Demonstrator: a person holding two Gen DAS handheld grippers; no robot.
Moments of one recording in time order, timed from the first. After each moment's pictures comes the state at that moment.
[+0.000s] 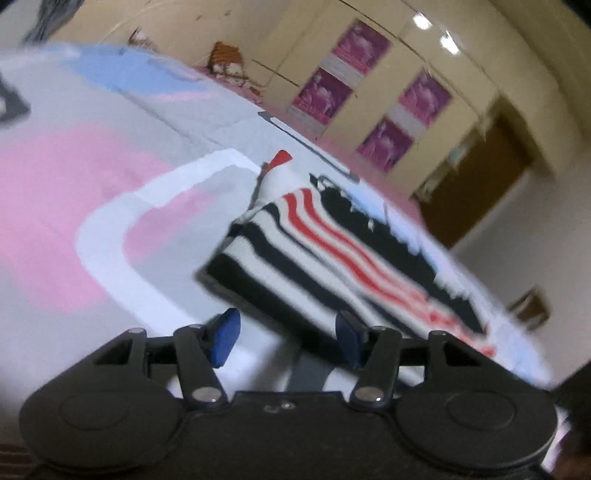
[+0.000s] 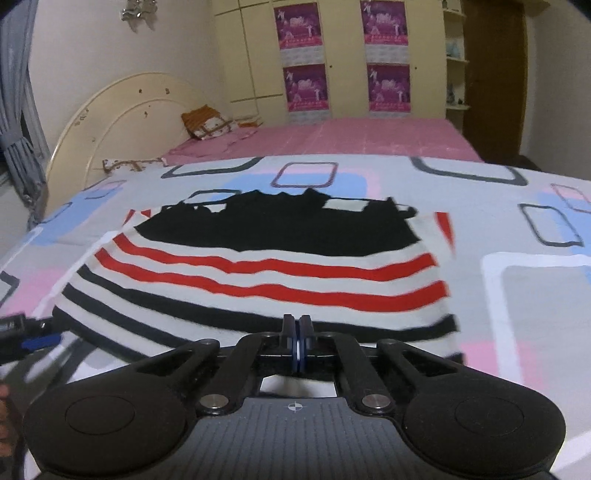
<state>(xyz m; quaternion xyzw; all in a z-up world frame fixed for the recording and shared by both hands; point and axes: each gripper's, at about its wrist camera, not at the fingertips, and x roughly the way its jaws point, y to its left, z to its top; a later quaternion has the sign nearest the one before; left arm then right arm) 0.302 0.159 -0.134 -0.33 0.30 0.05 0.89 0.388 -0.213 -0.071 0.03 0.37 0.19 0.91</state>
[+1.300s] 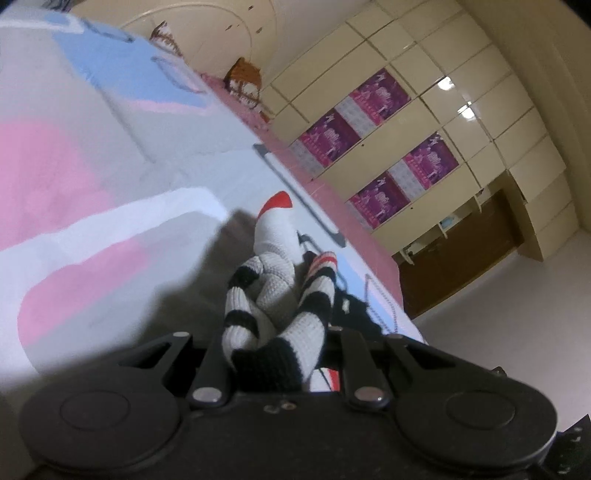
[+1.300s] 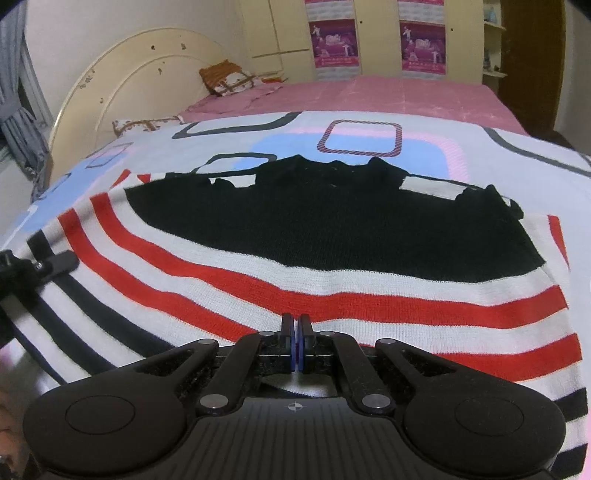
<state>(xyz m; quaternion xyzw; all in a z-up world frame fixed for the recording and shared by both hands) 0.362 0.168 -0.128 -0.41 0.23 0.06 0.88 0.479 -0.145 -0.115 0.03 0.43 0.23 0.87</state>
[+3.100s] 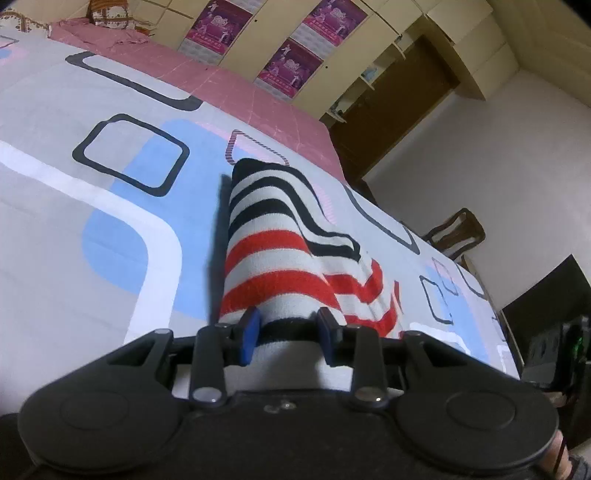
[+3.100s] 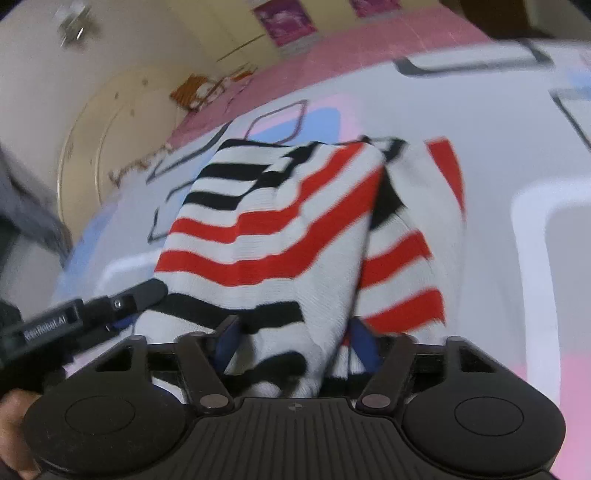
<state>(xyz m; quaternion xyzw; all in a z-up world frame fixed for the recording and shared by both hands) 0.461 0.043 -0.128 -0.28 0.38 -0.13 0.87 0.494 -0.288 -0.100 0.17 0.49 0.23 0.82</state>
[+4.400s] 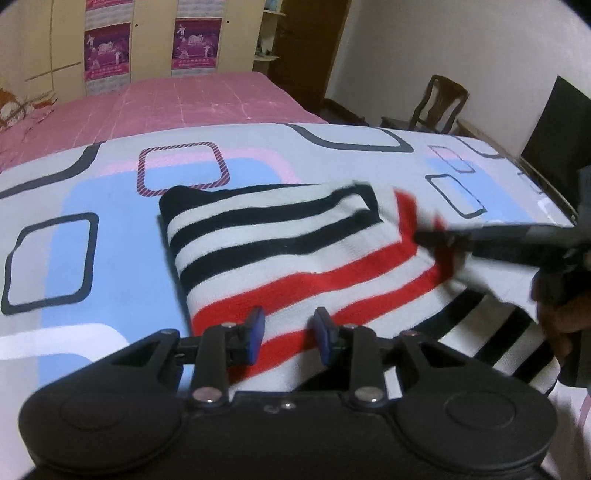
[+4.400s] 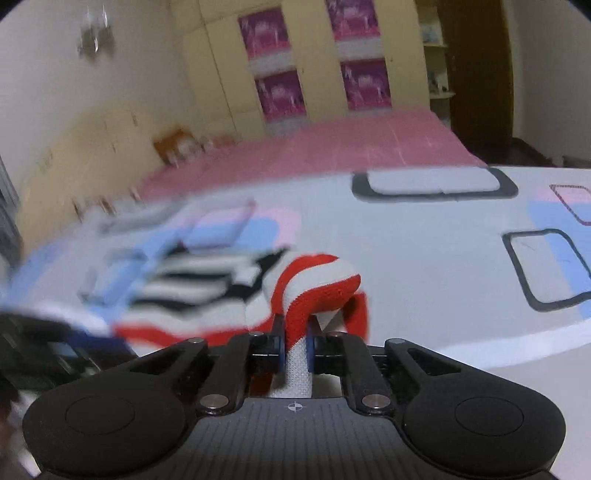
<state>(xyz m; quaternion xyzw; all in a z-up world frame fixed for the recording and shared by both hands) 0.517 -0.038 -0.112 0.00 0.42 -0.20 0.89 0.528 -0.326 -0.103 0.07 0.38 0.17 0.91</state>
